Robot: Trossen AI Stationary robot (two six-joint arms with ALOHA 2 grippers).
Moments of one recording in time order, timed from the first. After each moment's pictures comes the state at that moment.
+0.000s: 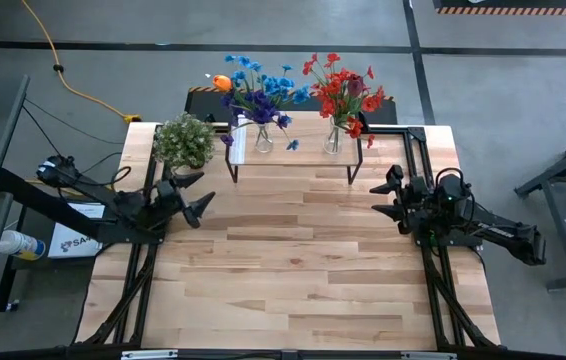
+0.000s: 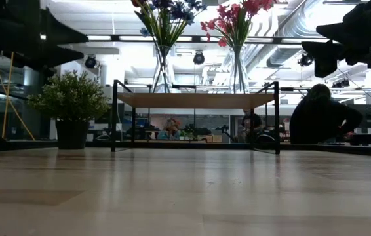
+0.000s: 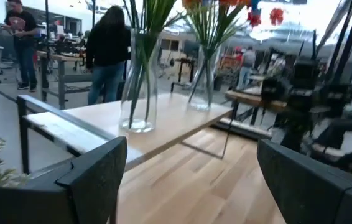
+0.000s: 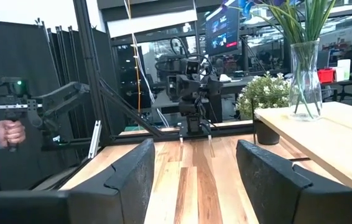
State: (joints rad) left arm -0.44 0.32 0.03 0.50 -1.00 0.01; right arm -0.41 0.01 0.01 0.19 -0.47 0.20
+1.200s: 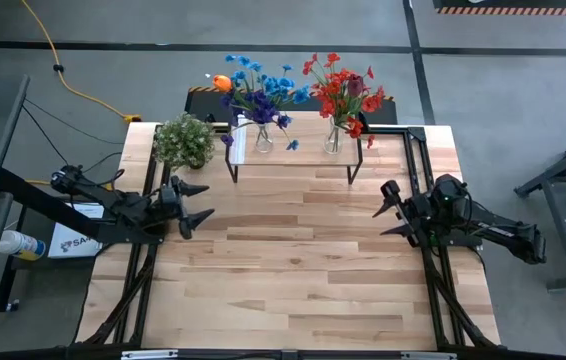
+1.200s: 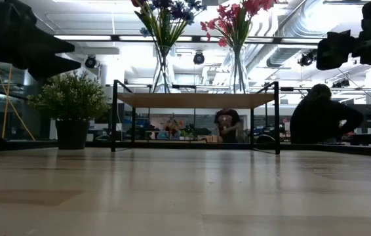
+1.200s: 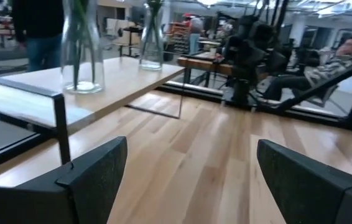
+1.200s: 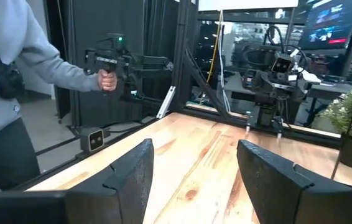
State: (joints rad) left arm -0.44 0.03 0.04 0.00 -0.77 -0.11; right arm -0.39 0.01 0.01 0.12 -0.83 -0.03
